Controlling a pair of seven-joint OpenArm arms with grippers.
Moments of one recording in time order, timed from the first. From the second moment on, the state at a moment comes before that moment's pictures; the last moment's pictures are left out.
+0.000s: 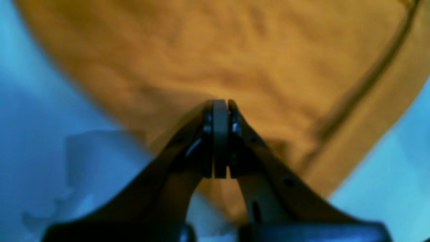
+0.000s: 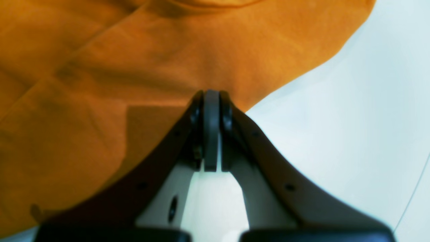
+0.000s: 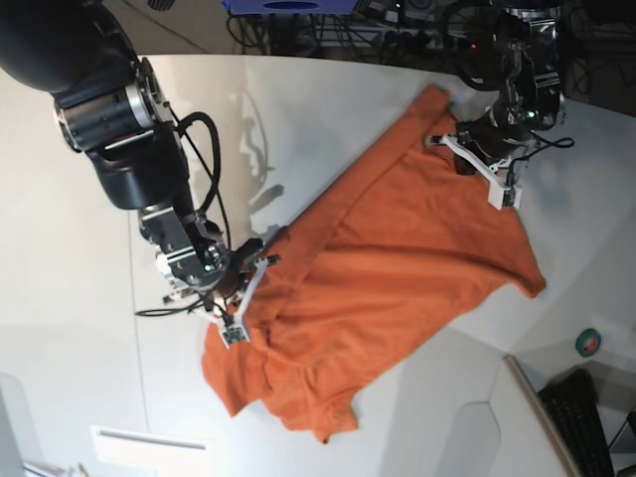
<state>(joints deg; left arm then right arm) 15.5 -12.0 -14.1 80.4 -16.0 -16.1 36.4 27.5 -2.3 -16.3 27.3 -2.1 5.4 -13.4</state>
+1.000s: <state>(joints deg) 15.4 -10.5 -13.8 86.0 -16.4 -16.3 37.1 1.4 6.1 -15.9 71.0 -2.1 0.1 -22.2</state>
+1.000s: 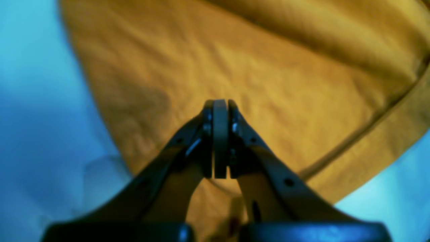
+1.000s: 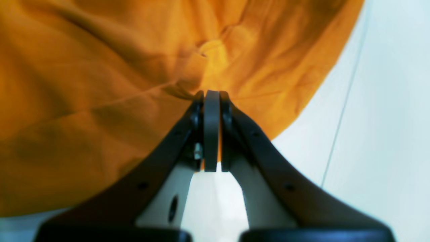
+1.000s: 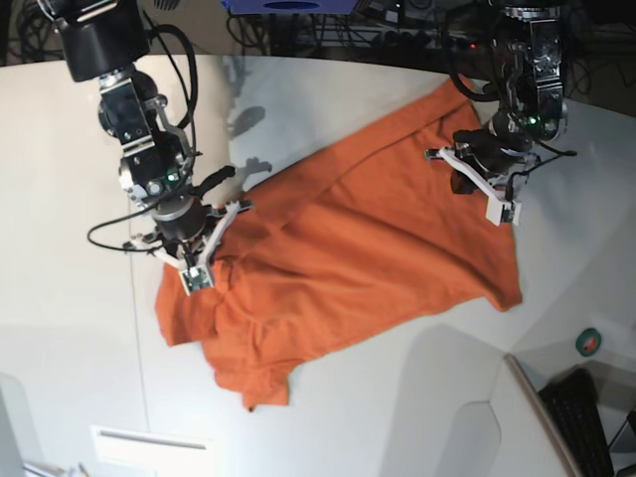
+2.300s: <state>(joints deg) 0.2 -17.7 -14.1 64.5 -15.6 -16.0 36.5 -6.8 7.3 -15.7 70.8 -2.3 -0.3 -20.5</state>
